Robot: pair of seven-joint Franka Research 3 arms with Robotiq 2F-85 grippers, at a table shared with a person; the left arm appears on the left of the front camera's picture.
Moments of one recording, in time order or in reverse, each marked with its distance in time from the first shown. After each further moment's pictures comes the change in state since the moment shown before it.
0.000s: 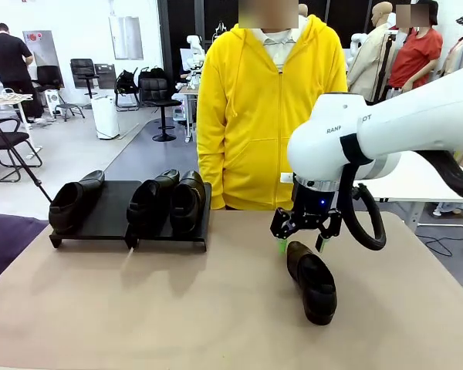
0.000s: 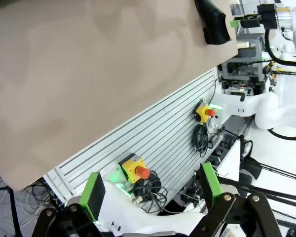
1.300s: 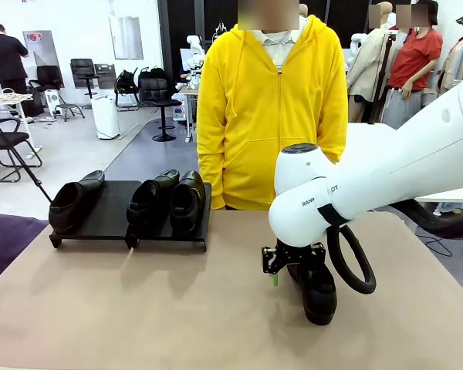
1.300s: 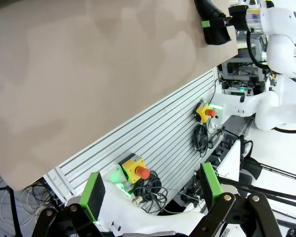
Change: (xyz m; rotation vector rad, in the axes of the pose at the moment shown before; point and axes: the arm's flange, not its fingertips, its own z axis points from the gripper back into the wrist) left arm 0.000 0.000 0.001 0.001 0.000 0.000; right arm 0.003 0.025 -0.098 -0.173 -0.051 -0.124
